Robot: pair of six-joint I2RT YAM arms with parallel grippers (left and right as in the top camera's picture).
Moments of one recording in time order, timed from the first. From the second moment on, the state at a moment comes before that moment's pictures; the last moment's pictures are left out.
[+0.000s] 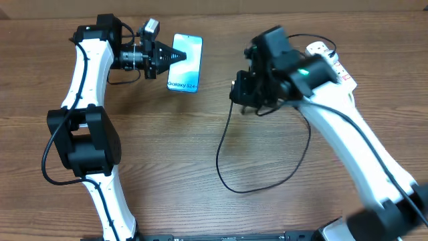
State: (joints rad) left arm 0.06 2.23 2.00 -1.30 1.43 -0.05; right arm 0.47 1.66 1.69 -1.10 -0.37 0.56
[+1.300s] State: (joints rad) left arm -0.01 2.23 2.00 -1.18 1.40 -0.12; right arm 0.71 1.58 1.45 -0.83 -0.32 0.63
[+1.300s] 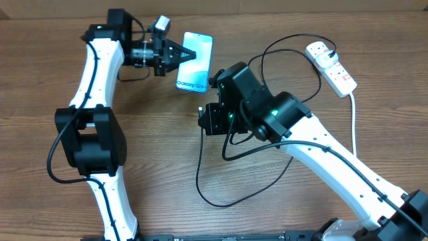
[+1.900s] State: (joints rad) left arm -0.03 2.23 2.00 -1.12 1.38 -0.18; right arm 0.73 1.58 1.45 -0.77 -0.19 0.72
